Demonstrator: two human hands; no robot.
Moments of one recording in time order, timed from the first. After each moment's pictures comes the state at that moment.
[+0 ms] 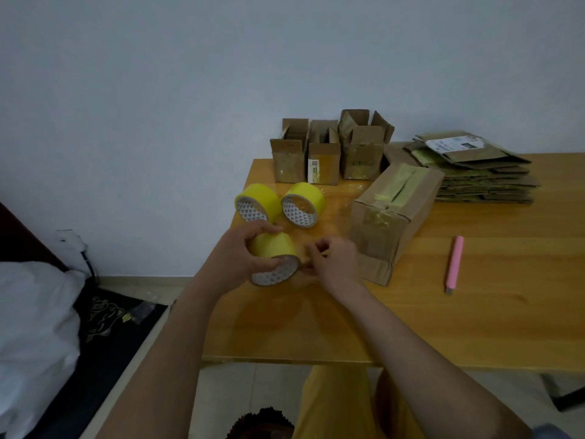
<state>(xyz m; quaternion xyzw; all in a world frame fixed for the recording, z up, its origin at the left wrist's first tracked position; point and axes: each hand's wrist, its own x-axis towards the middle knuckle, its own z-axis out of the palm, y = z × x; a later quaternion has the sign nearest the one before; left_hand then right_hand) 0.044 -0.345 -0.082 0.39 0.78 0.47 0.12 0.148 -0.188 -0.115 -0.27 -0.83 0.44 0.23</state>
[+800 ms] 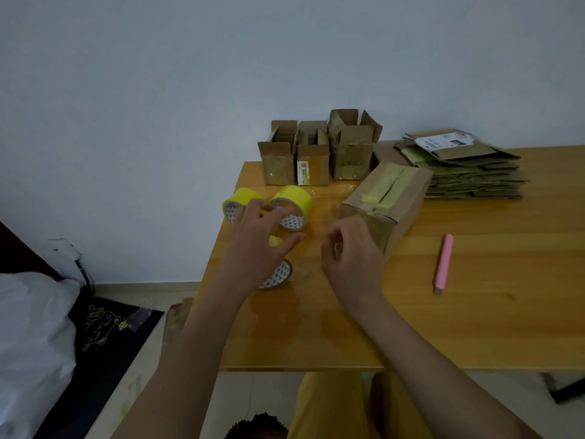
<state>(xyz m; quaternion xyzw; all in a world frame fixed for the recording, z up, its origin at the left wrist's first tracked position) 0.069 -0.292 -0.069 0.43 0.84 0.31 -0.11 0.175 -0.167 -0.113 -0.18 -0.83 0.17 0.49</state>
